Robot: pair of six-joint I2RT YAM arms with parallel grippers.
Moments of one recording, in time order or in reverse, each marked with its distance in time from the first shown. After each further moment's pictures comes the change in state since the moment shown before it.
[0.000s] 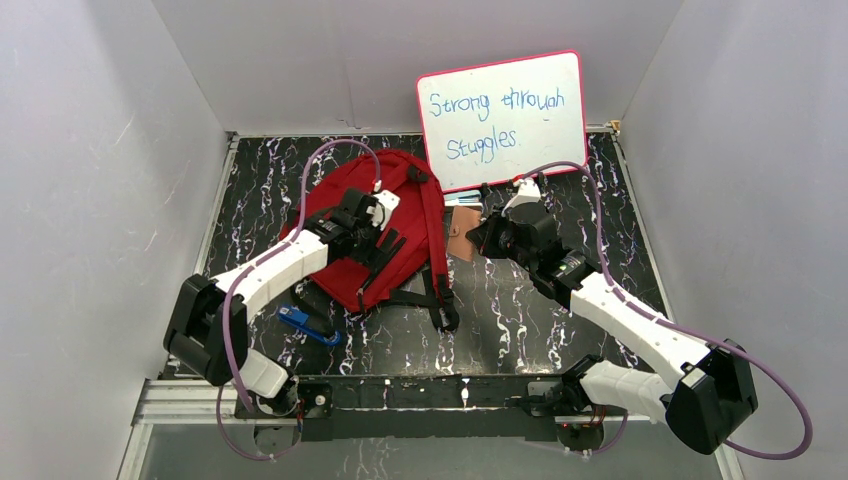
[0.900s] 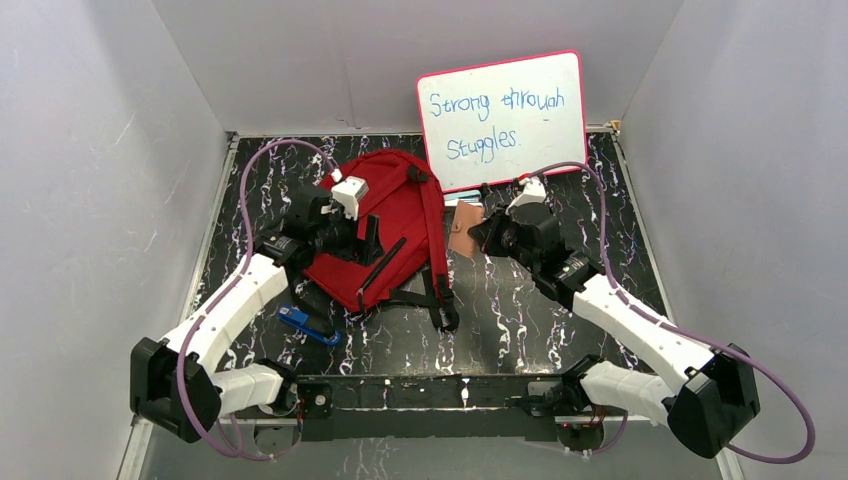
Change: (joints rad) left arm 0.140 -0.295 -0.092 0.078 0.412 -0.230; right arm 0.000 -0.026 0.000 0.007 0.034 0.033
